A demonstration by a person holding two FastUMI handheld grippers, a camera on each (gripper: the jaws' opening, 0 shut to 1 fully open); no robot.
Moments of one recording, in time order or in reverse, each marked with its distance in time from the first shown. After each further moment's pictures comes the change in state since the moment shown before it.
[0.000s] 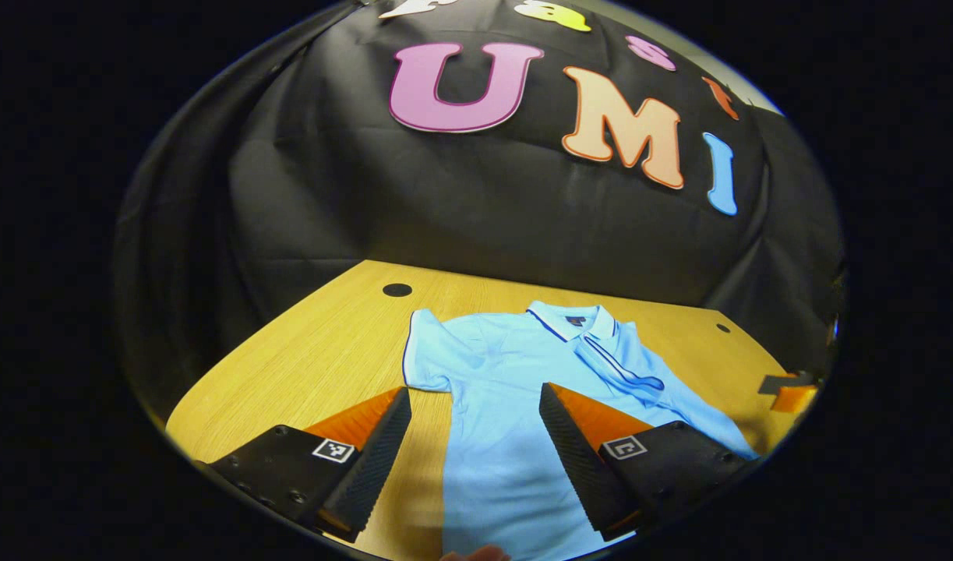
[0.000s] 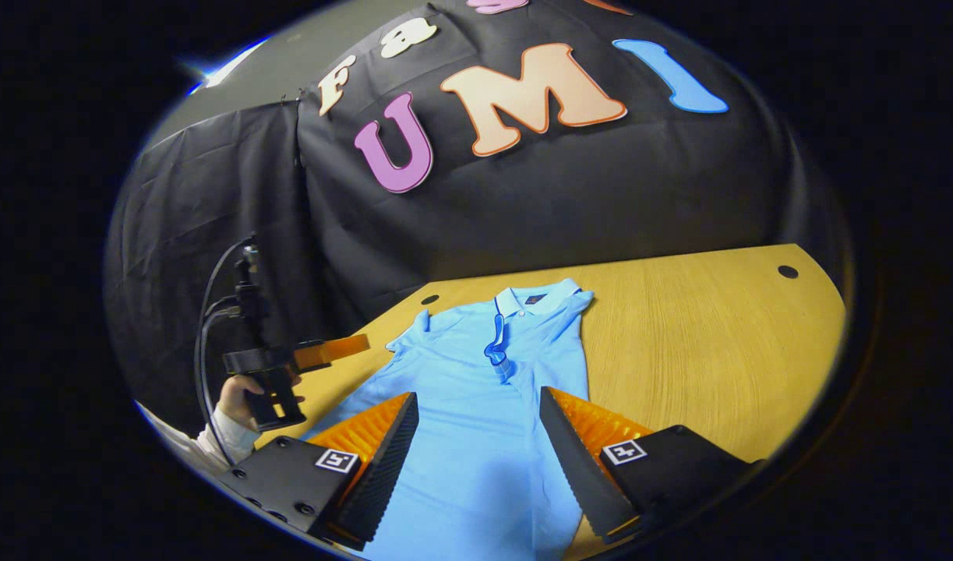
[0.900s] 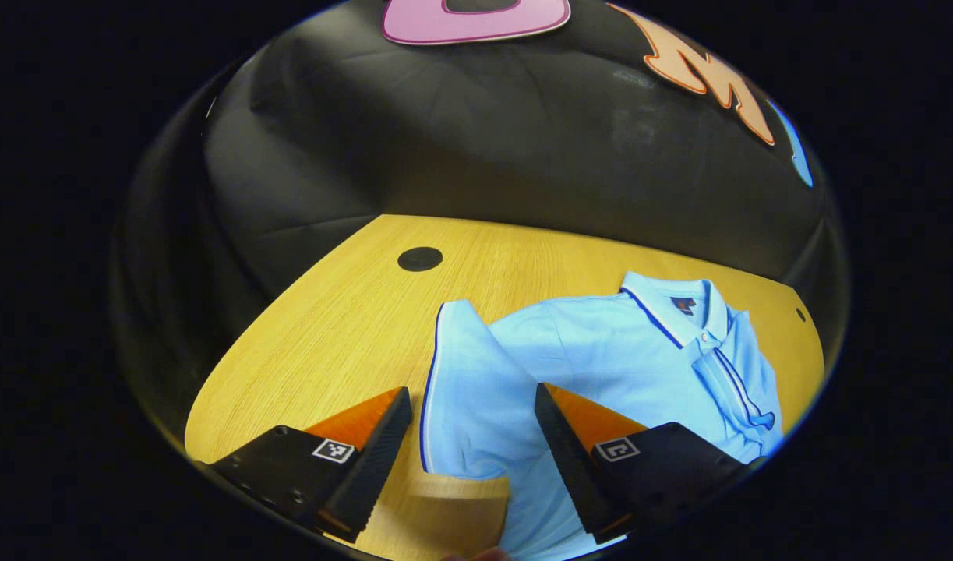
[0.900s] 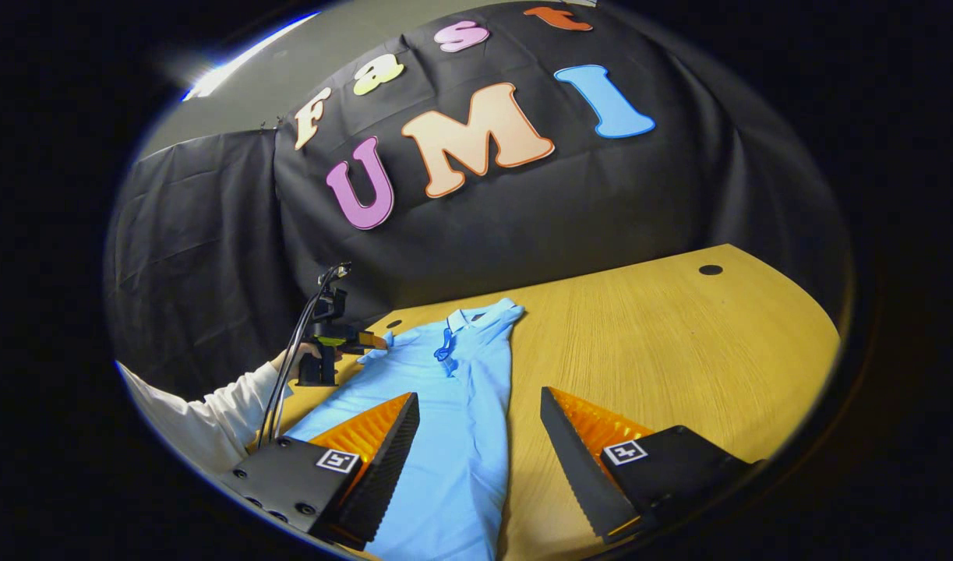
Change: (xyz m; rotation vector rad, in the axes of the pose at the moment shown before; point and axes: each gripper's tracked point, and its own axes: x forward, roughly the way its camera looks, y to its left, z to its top) left arm 0.114 0.060 -0.020 0.049 0.254 0.182; right arm -0.076 -0.062 -0.001 0.013 -0.116 -0.146
